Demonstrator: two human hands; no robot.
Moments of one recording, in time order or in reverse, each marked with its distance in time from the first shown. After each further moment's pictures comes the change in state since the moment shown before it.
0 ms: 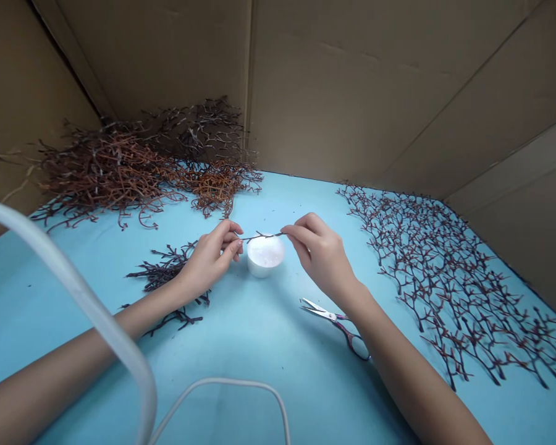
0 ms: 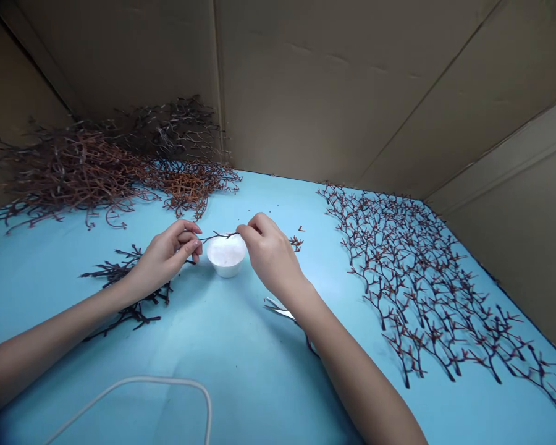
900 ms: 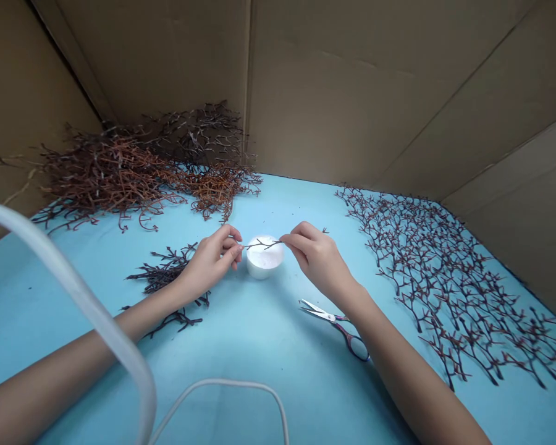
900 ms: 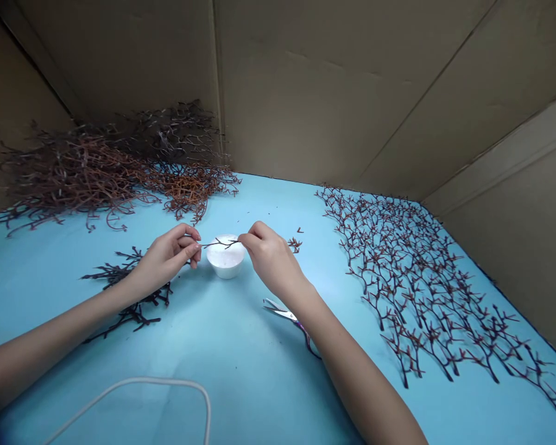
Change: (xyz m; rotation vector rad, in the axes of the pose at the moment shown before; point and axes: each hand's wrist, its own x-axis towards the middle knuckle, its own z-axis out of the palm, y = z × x) left_hand 0.001 -0.003 0.000 -0.079 -0.042 -0.041; right_hand -0.006 0.006 0.003 -0.022 -0.112 0.003
